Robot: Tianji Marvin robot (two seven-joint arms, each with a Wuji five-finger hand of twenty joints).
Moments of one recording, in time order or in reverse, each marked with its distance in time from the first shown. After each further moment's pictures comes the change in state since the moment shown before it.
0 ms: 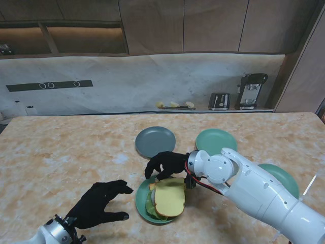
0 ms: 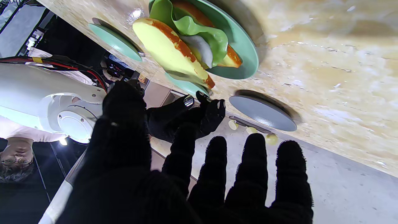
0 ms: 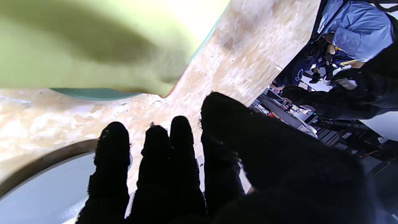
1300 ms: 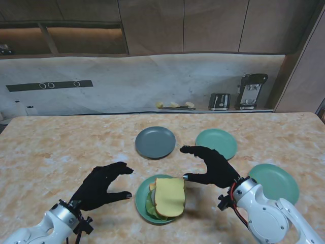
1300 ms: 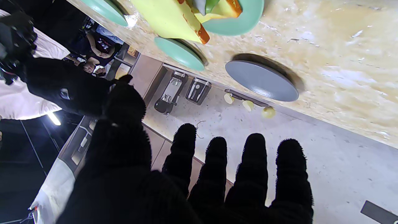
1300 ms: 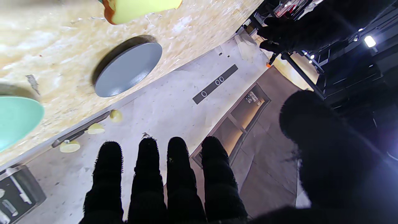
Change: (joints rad) left arm -0.120 -0.009 0.057 0.027 -0.015 0.085 0.061; right arm -0.800 0.015 0.715 -0.583 -0.292 0.017 -0.301; left_hand 0.000 0.011 0.000 0.000 -0.001 0.001 -0.015 -0.009 0.000 0.000 -0.012 -0.018 0.001 0.000 0.000 -0.003 0.019 0.004 0.000 0.000; right_hand -0.342 0.124 -0.377 0.010 -0.345 0.054 -0.176 -0.210 -0.187 0.046 -0.208 -0.297 -0.215 0.114 -0.383 -0.286 -0.295 0.061 -0.401 -0.367
